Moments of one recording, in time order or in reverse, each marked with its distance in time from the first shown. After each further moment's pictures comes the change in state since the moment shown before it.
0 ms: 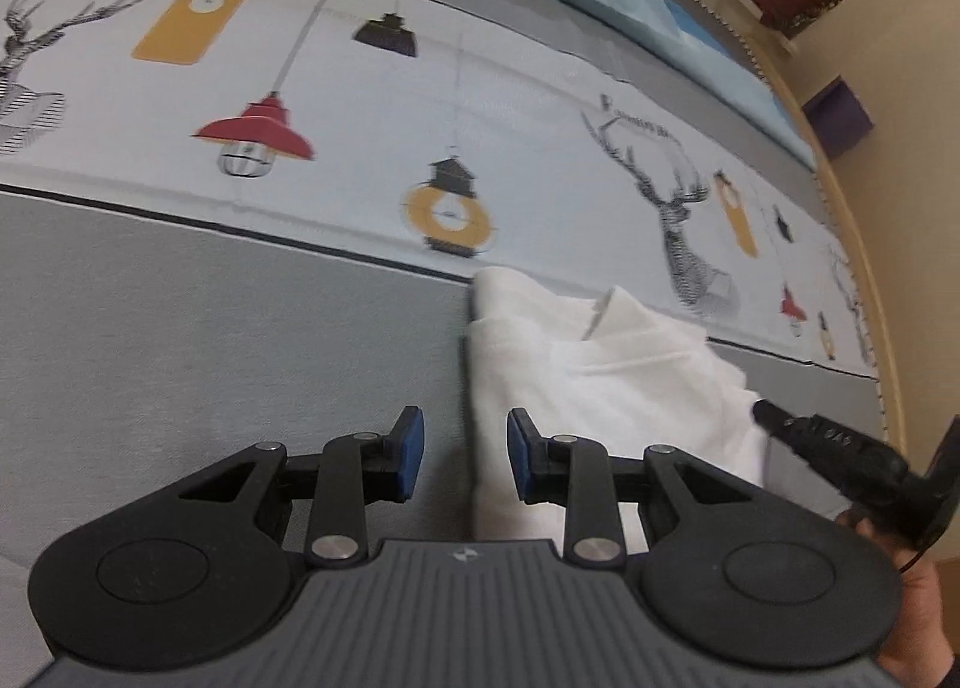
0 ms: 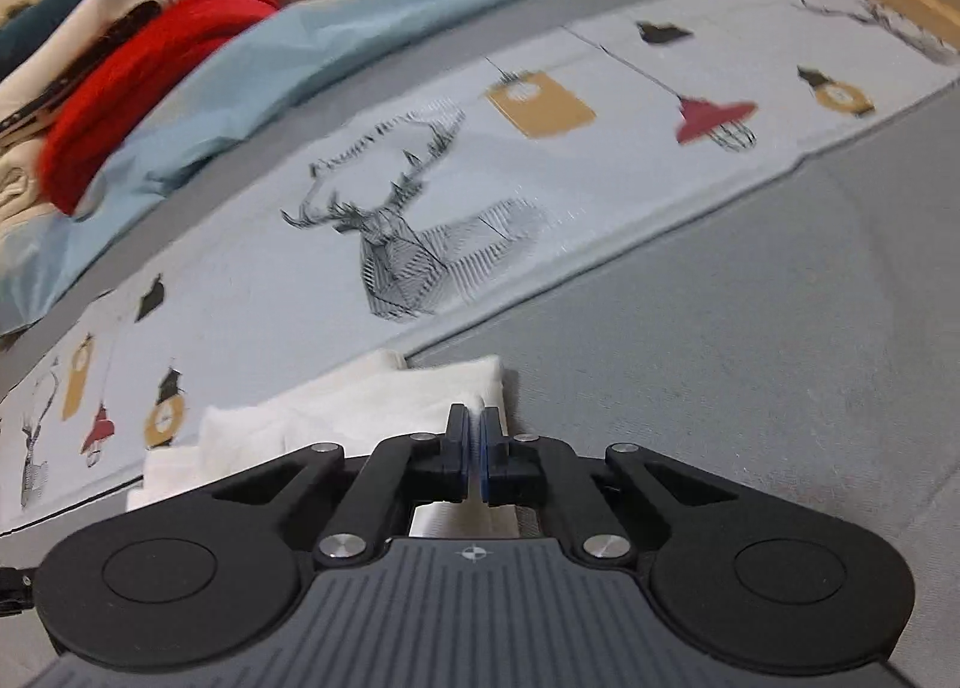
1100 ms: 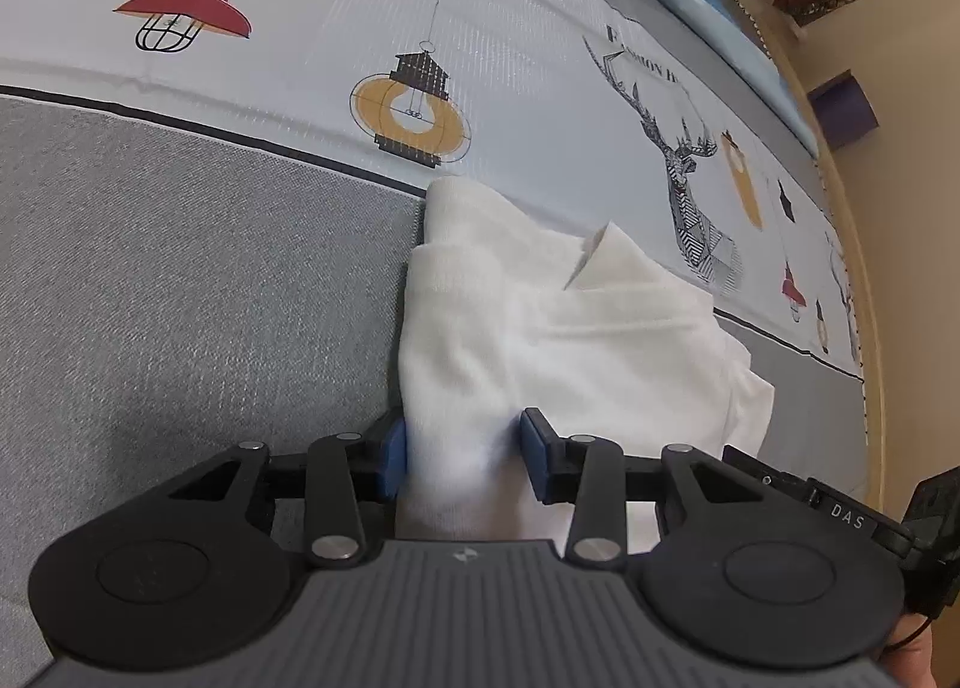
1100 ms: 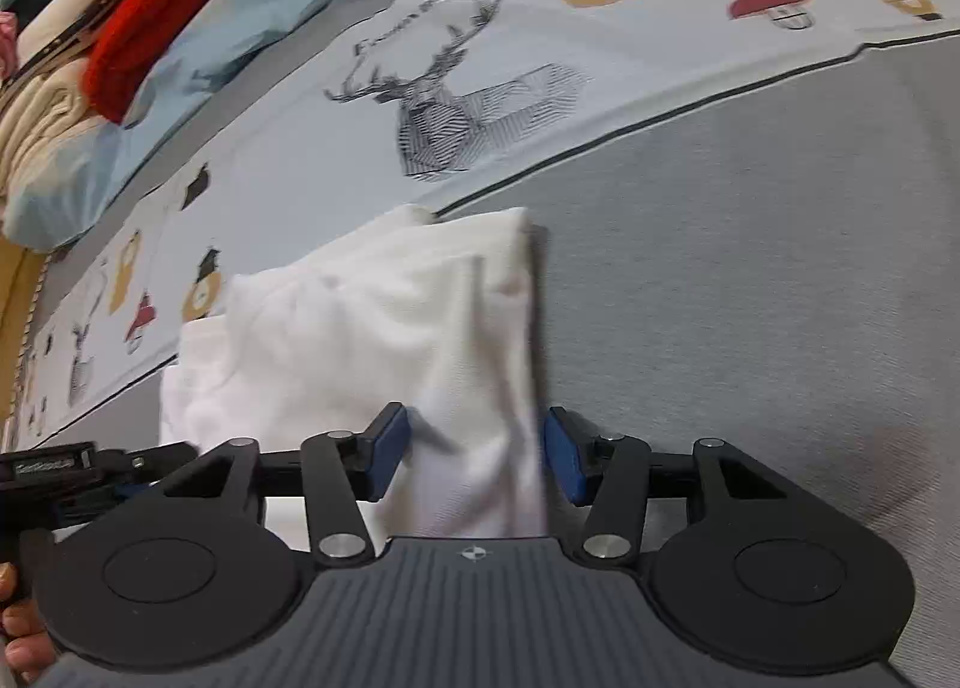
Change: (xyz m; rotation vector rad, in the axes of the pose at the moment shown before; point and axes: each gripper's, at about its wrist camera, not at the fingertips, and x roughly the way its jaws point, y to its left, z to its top) left arm 0.070 -0.010 -0.018 -0.074 0.095 -0.061; right arm 0.016 -0.014 -0.022 -0.046 0.221 0.160
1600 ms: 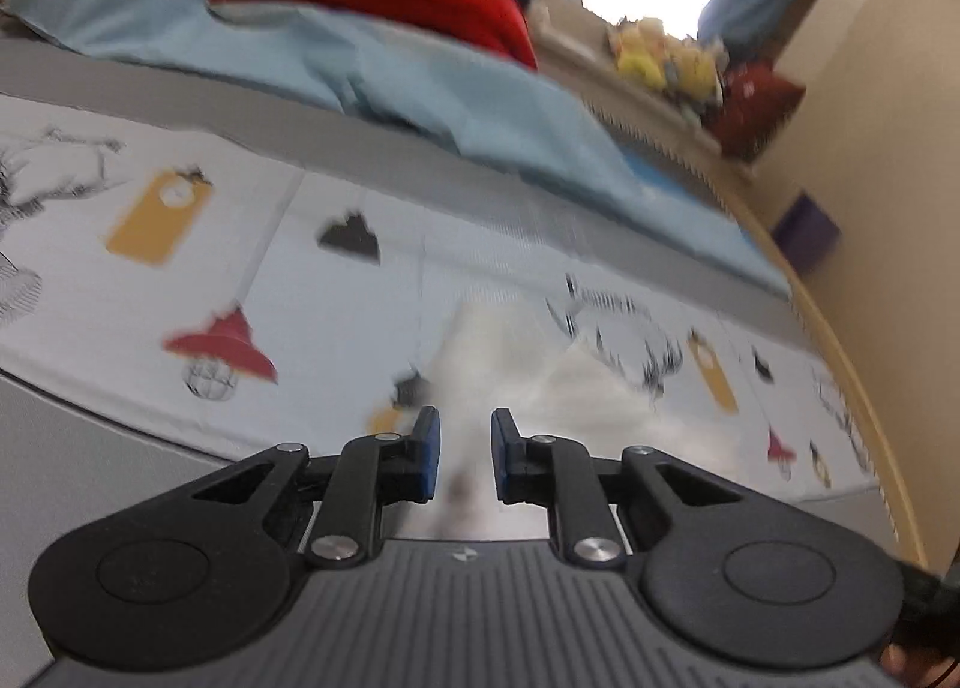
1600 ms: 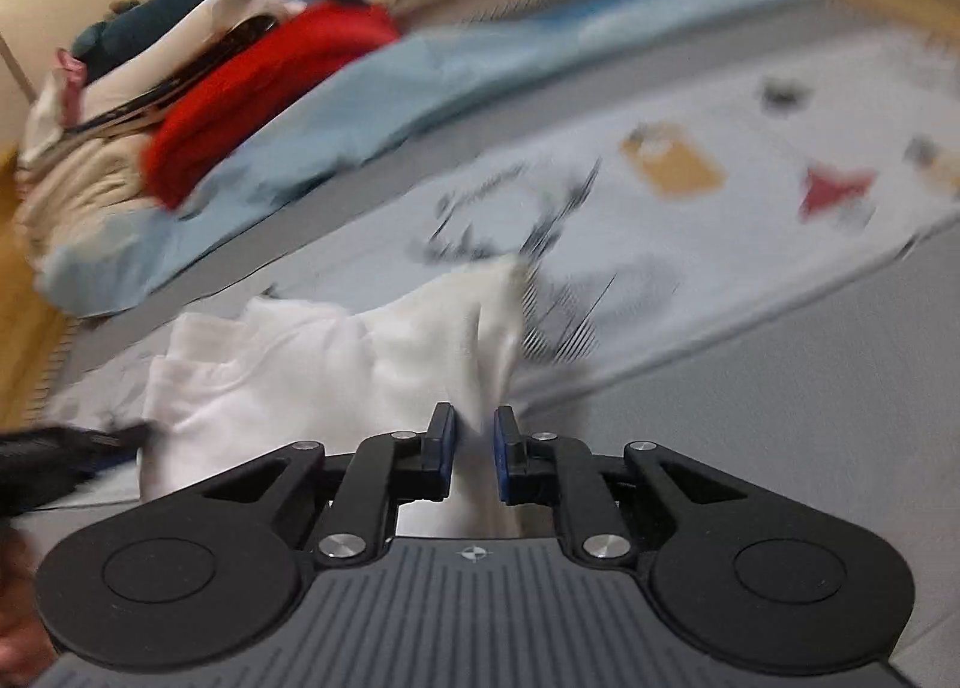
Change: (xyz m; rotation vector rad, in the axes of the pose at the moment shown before) left arm -0.084 -0.013 0.037 0.120 -0.469 0.031; right arm -0.029 0.056 0.023 -0.110 -0.349 -0.052
